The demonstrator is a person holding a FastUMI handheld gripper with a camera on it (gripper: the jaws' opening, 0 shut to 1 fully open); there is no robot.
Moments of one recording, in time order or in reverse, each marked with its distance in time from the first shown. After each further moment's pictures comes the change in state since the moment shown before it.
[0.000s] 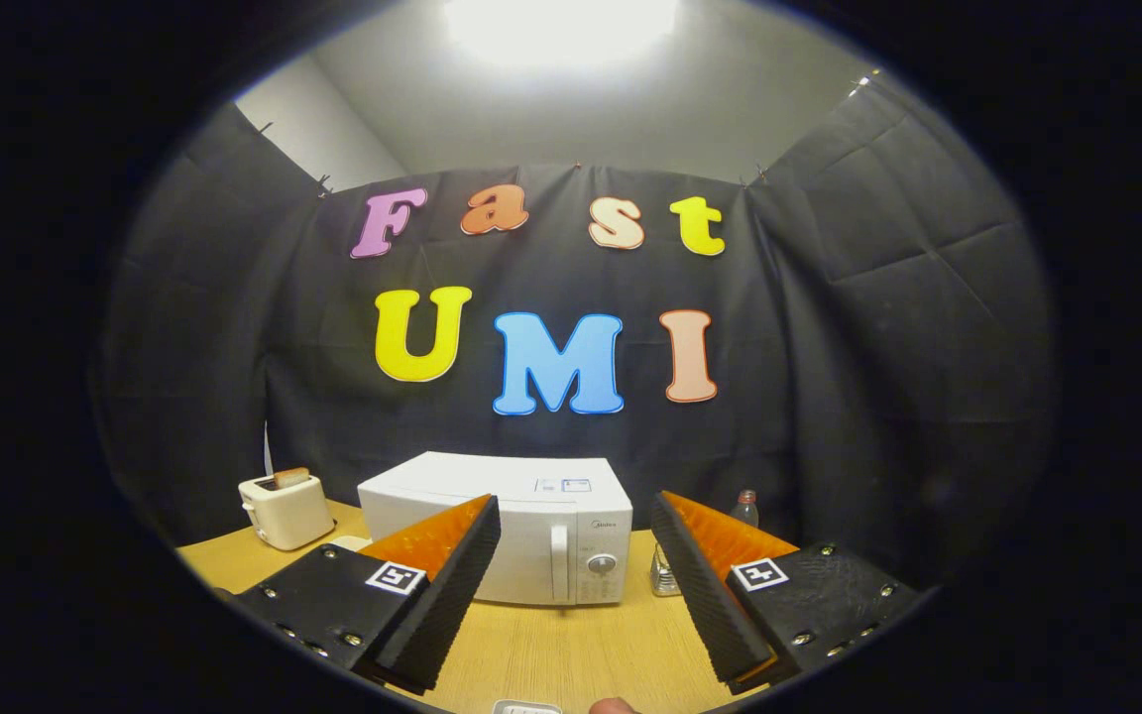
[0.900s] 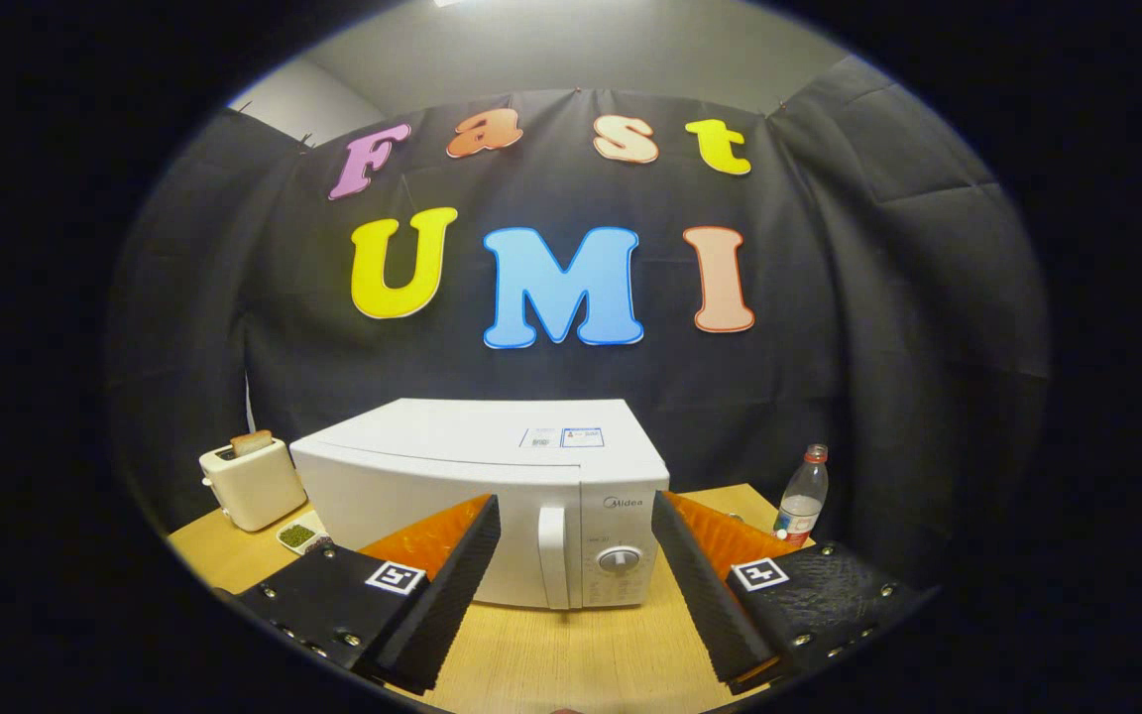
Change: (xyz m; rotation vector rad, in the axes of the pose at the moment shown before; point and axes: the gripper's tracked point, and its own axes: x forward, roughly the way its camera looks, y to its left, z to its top) arm 0.148 -0.001 -0.104 0.024 0.208 0.043
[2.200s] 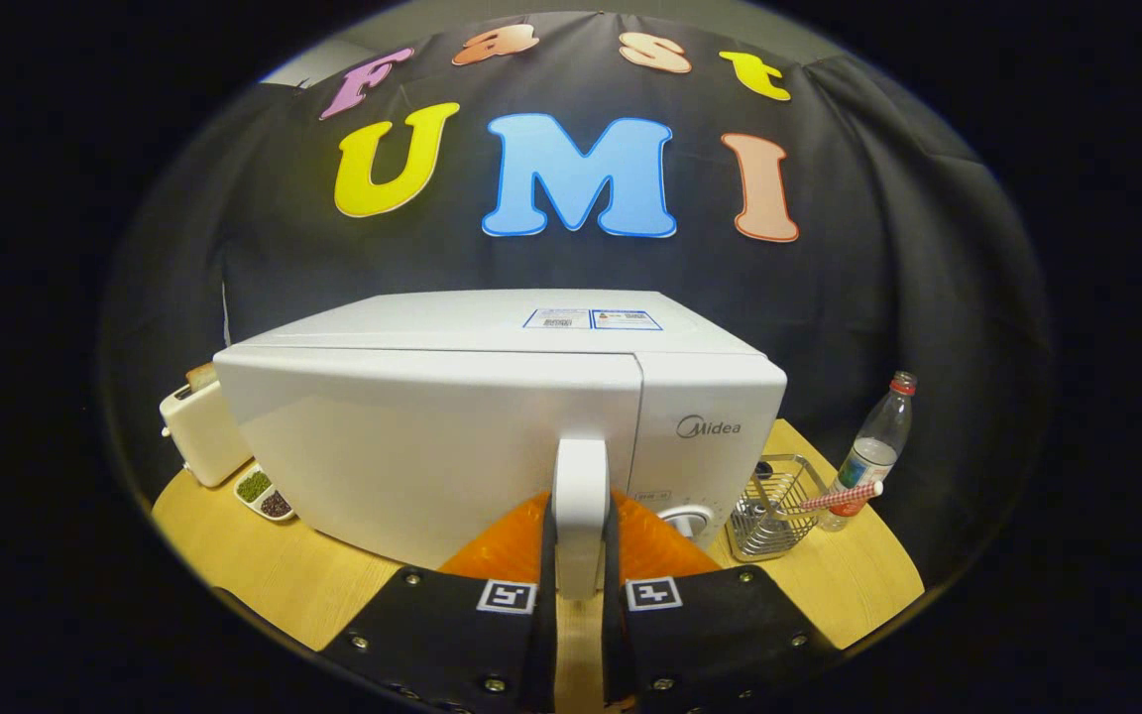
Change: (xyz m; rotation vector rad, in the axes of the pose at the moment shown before) arm 0.082 0.025 -0.081 -0.034 0.228 0.008
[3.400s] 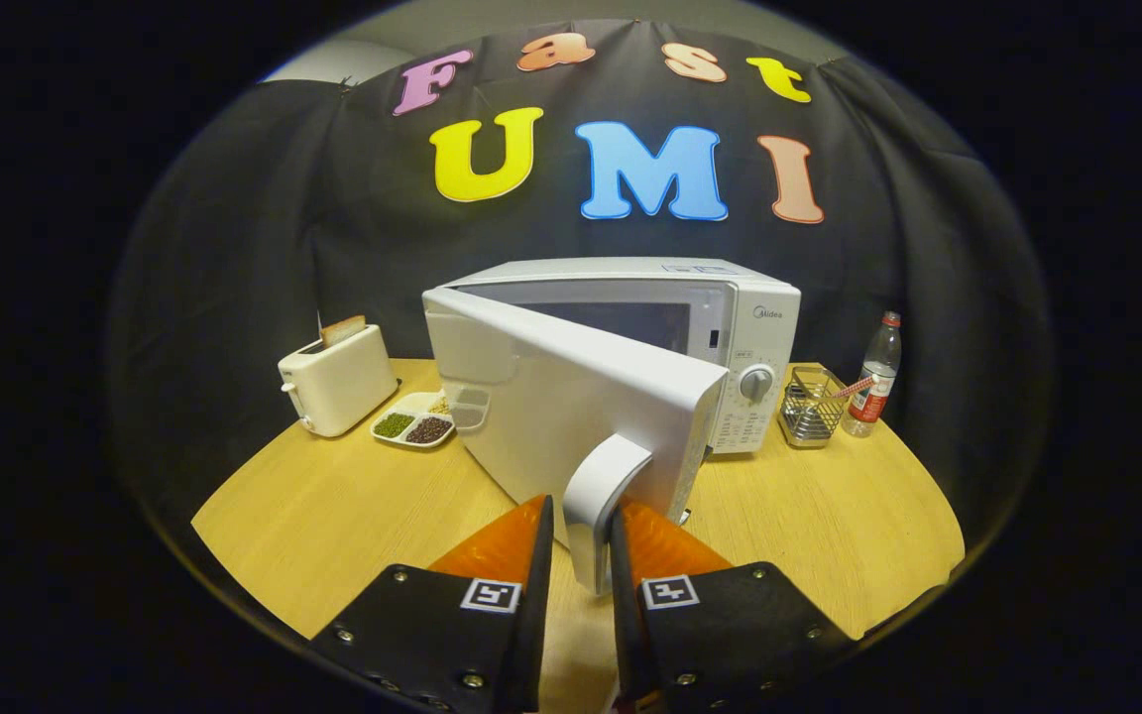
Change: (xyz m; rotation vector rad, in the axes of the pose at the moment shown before) arm -0.176 0.122 -0.076 -0.005 0.067 0.151
